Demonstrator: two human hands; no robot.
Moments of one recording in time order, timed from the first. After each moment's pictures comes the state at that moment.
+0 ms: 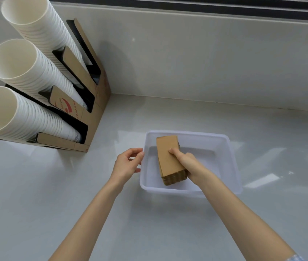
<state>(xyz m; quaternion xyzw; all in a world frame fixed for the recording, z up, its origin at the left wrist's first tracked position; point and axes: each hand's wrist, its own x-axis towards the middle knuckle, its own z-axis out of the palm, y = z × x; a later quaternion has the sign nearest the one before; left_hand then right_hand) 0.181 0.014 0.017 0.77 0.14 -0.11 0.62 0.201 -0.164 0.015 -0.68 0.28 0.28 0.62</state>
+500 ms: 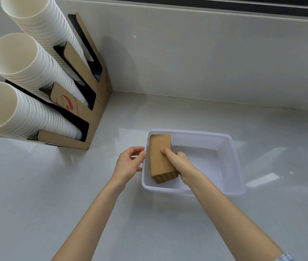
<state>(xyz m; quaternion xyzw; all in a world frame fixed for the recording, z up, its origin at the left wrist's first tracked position) 0.182 0.011 0.017 0.77 0.15 -0.11 0.61 0.204 -0.138 0.007 -0.69 0.27 0.28 0.60</state>
